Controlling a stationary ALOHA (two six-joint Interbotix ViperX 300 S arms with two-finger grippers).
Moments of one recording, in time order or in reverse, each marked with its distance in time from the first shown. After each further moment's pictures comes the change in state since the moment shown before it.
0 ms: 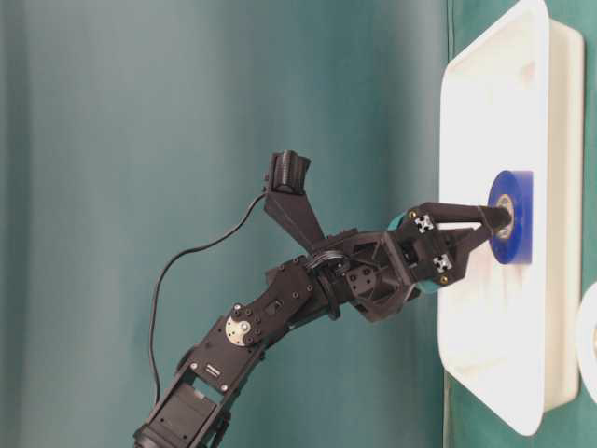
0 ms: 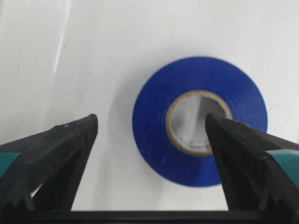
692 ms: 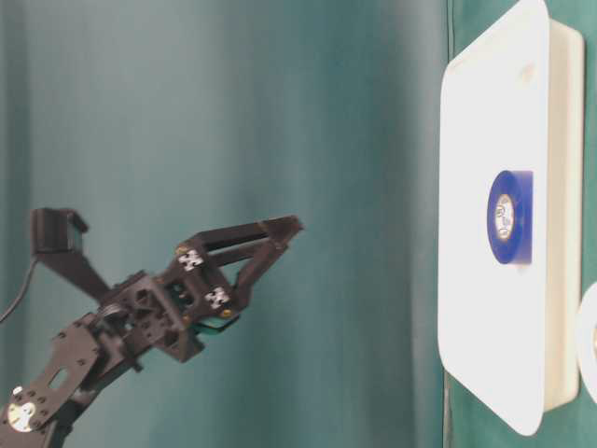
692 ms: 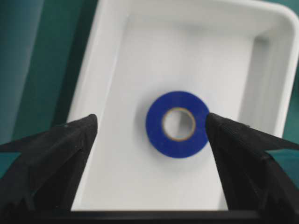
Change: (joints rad) left arm -0.021 -0.345 -0.003 0.003 0.118 0.002; right arm 0.000 0.000 -0.012 0.000 0.002 0.000
